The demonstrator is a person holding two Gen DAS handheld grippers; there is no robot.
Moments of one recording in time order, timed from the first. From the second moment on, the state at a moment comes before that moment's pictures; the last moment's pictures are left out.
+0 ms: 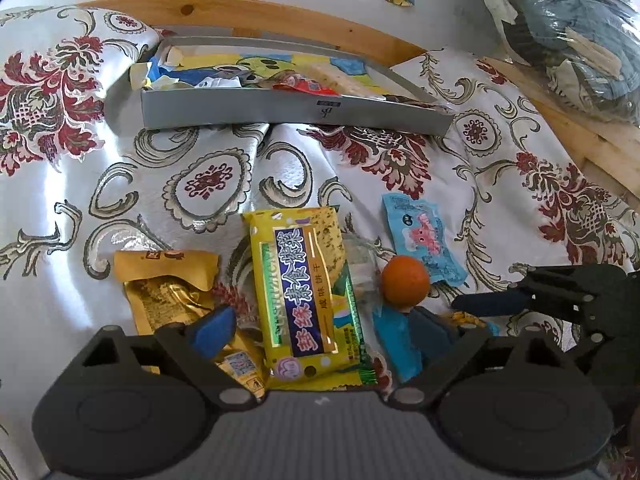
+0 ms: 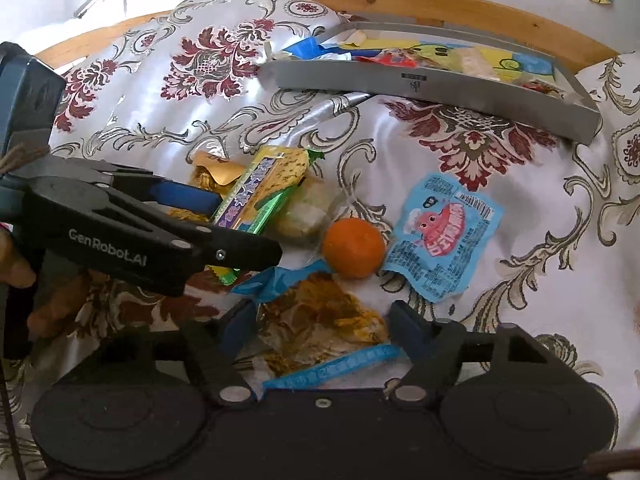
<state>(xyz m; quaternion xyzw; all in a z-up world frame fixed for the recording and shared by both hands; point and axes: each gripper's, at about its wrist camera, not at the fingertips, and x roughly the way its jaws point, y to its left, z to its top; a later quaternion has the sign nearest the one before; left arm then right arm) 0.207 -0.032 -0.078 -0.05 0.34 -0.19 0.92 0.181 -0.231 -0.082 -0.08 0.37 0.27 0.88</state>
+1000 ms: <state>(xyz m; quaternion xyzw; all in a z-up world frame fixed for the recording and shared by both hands) 0.205 -0.033 -0.080 -0.05 0.35 -0.17 0.92 0.139 -0.233 -0.083 -0.06 0.35 0.22 0.91</state>
